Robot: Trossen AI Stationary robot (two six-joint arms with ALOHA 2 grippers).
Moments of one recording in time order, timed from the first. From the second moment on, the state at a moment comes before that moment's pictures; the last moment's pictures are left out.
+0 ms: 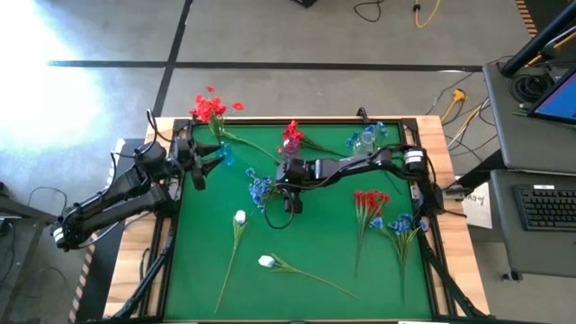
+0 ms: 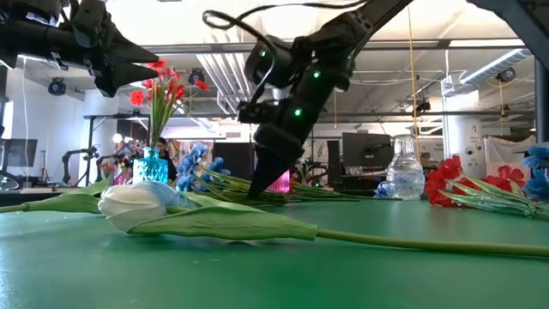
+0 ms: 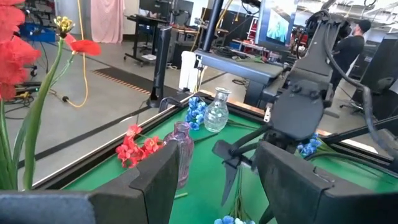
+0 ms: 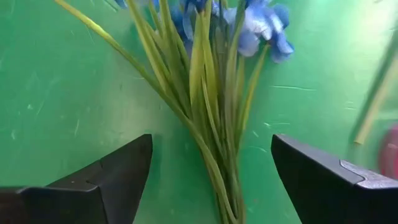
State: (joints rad) left arm 0.58 0.30 0.32 -0.07 0.21 -0.19; right arm -0.12 2.10 1.44 -0.34 0.04 -0.10
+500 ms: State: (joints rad) left arm 0.58 0.37 0.32 0.02 0.19 -0.19; right arm -0.14 2.14 1.45 -0.33 -0.05 -0.11
